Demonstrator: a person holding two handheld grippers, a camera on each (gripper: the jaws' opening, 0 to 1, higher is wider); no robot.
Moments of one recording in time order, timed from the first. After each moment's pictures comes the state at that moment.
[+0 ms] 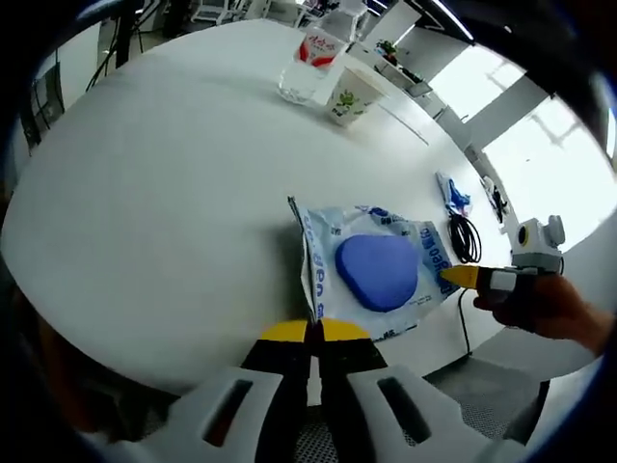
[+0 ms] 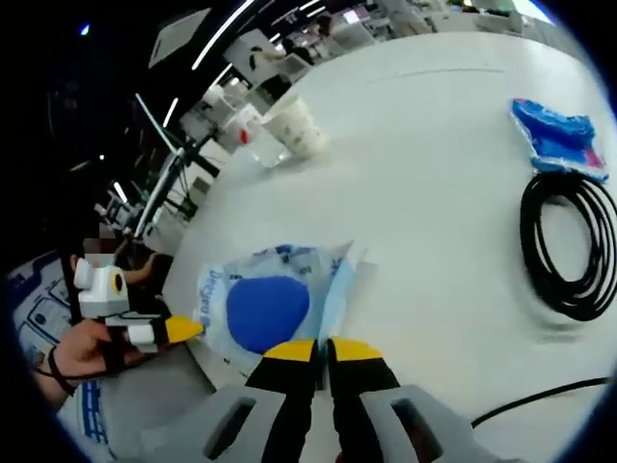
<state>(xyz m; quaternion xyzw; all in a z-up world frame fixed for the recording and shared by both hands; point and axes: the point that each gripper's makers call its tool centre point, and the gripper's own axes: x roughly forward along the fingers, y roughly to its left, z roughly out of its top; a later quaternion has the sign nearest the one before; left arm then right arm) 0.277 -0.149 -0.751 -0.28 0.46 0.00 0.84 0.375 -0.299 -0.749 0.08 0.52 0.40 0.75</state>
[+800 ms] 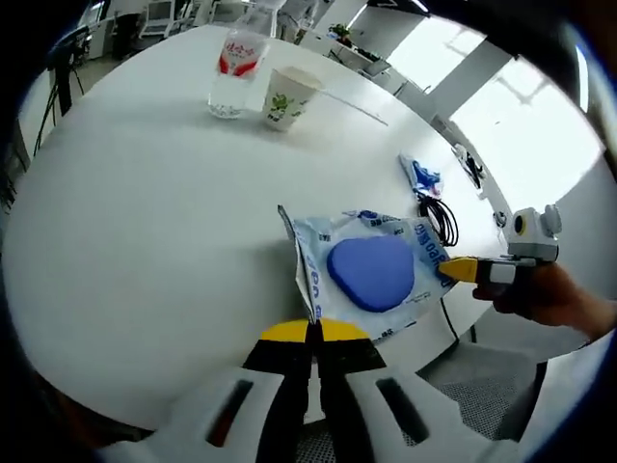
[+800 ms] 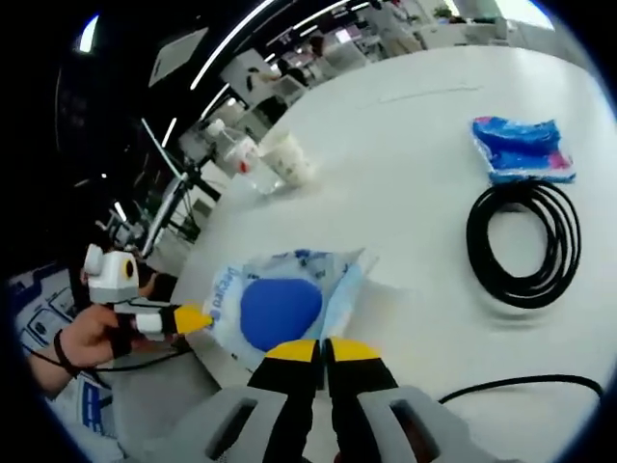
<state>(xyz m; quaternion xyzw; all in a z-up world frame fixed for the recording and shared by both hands) 0.318 -0.174 -0.730 -0.24 0.46 -0.08 0.85 0.388 -0.335 -0.721 0.12 0.48 0.37 0.78</state>
